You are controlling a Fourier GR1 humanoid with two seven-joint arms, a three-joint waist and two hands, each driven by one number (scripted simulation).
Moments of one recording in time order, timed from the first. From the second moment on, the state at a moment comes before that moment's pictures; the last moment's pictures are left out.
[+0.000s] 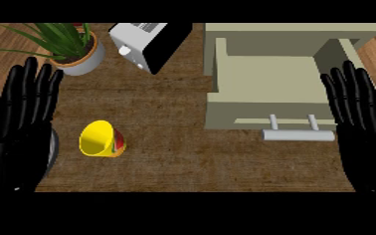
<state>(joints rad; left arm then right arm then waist) -0.01 0.10 -0.03 -2.10 0.02 0.01 -0.01 0.01 -0.08 0.01 -2.10 0.00 0.05 0.03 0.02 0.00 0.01</state>
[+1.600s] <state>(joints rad) 0.03 0.10 0.08 -1.98 0.32 -0.20 0.04 -0.07 -0.05 0.00 -2.04 -0.09 0.09 0.09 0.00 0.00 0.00</state>
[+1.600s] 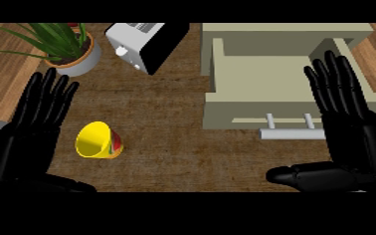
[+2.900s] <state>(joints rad) 0.10 0.12 0.20 -1.58 0.19 -0.30 -0.24 -0.12 -0.08 -0.04 -2.05 -0.12 0.10 0.15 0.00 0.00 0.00</state>
